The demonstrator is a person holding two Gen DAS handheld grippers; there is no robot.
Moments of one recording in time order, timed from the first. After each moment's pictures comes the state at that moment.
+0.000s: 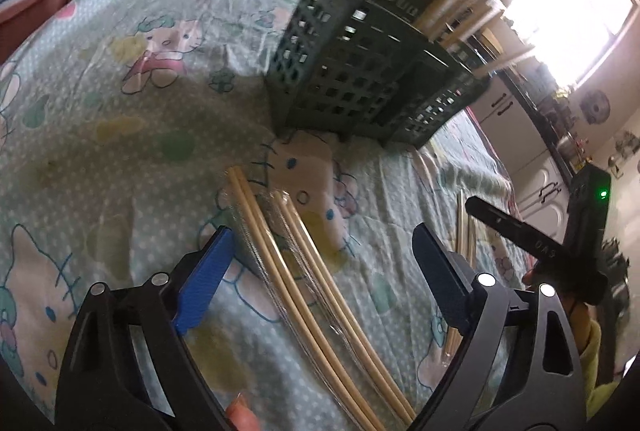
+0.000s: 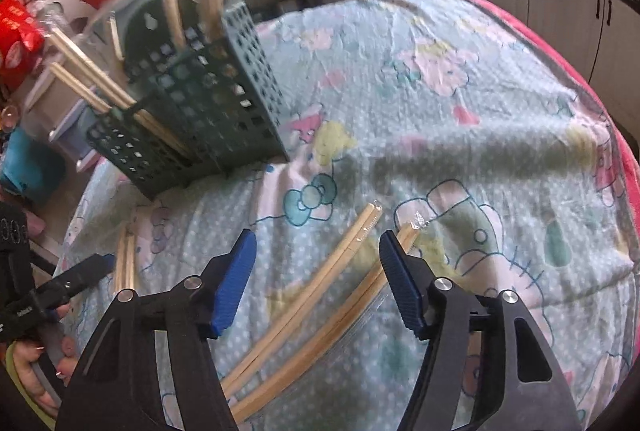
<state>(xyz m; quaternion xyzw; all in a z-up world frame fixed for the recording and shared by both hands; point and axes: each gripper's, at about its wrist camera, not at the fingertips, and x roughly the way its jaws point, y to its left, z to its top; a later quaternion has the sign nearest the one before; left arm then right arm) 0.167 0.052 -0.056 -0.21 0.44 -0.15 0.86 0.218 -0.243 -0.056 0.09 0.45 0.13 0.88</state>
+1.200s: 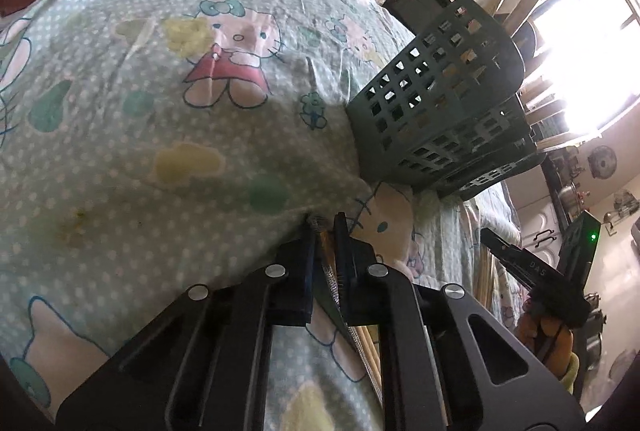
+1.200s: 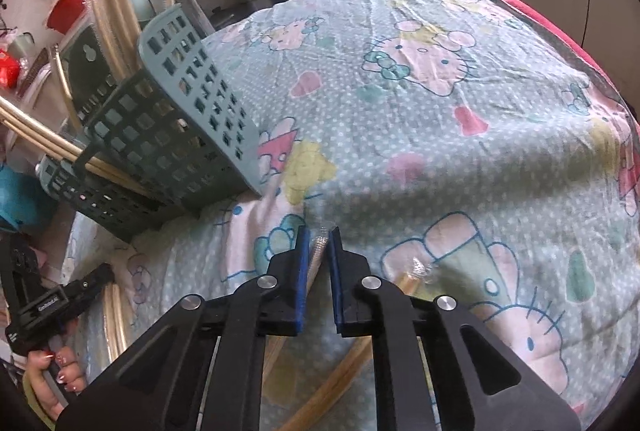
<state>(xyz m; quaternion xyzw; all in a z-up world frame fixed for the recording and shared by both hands) 0.200 0.108 -0.076 -0.28 0.46 -0.12 0.84 0.262 -0.249 -0.068 0.13 0.46 0.11 0.87</state>
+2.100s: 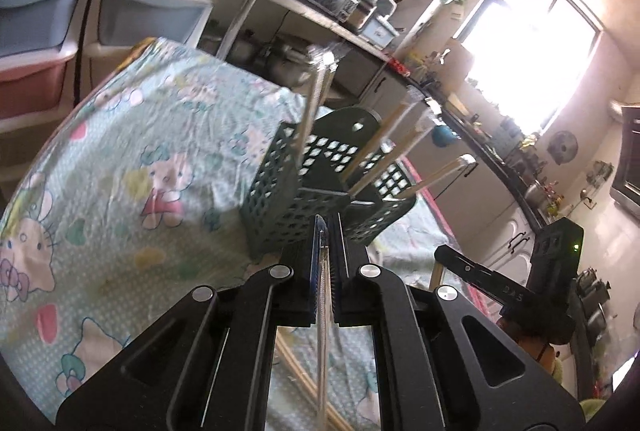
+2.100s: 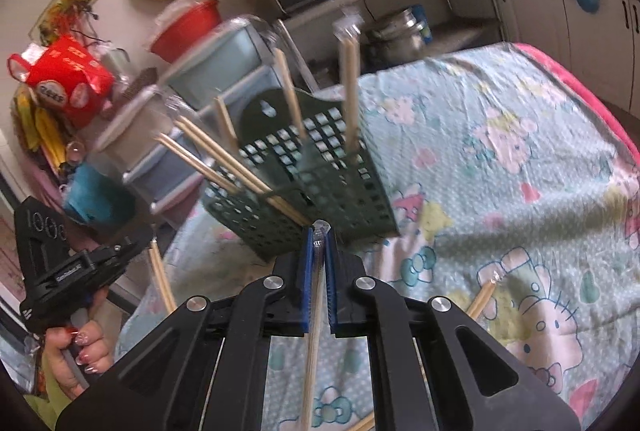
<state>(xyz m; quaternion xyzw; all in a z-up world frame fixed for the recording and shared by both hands) 0.150 0.078 0.045 -0.23 0.31 -0.17 0.91 0.197 -0.224 0.025 0.16 0.34 0.23 0.90</state>
